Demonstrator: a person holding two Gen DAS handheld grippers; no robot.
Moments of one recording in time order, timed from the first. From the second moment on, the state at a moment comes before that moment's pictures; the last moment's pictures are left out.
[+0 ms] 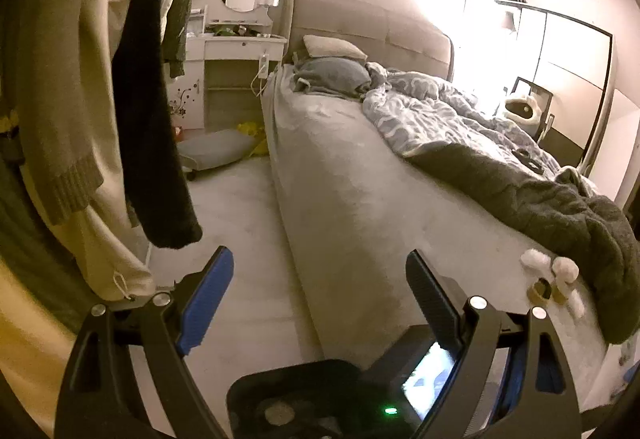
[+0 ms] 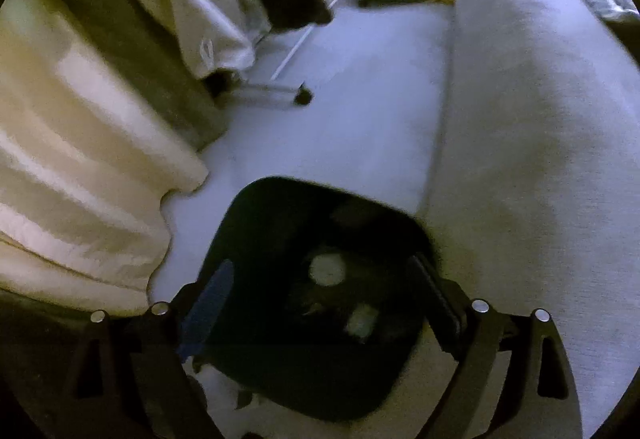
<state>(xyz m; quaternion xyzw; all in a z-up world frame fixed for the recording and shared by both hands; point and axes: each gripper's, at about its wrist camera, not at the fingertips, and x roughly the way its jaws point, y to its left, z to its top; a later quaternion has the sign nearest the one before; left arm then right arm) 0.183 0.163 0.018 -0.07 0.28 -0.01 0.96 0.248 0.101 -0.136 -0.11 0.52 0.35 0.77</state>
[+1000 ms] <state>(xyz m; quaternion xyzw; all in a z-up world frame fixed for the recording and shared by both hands) 0.223 -0.045 0.010 0.03 0.27 -0.13 0.95 0.268 -0.158 -0.071 -0.11 0.39 0.17 0.90</state>
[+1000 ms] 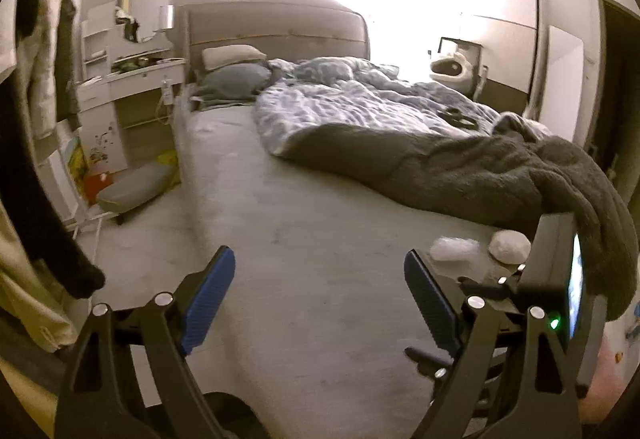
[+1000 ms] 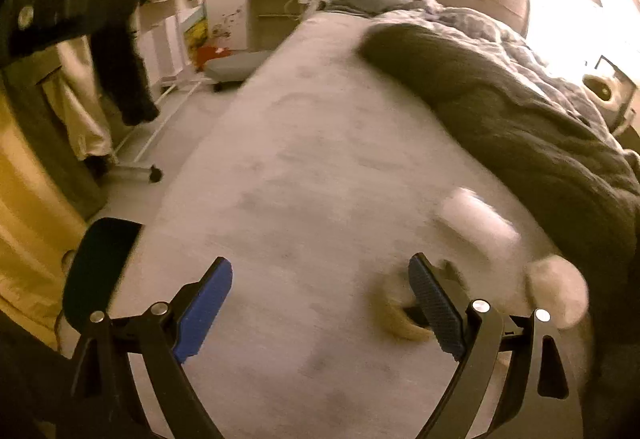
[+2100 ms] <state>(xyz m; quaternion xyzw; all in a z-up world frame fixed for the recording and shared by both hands) 0.245 -0.223 -0.079 0.14 0.36 -0.26 0.89 0.244 -0.321 -0.106 -0.05 0.41 0.12 0.90</state>
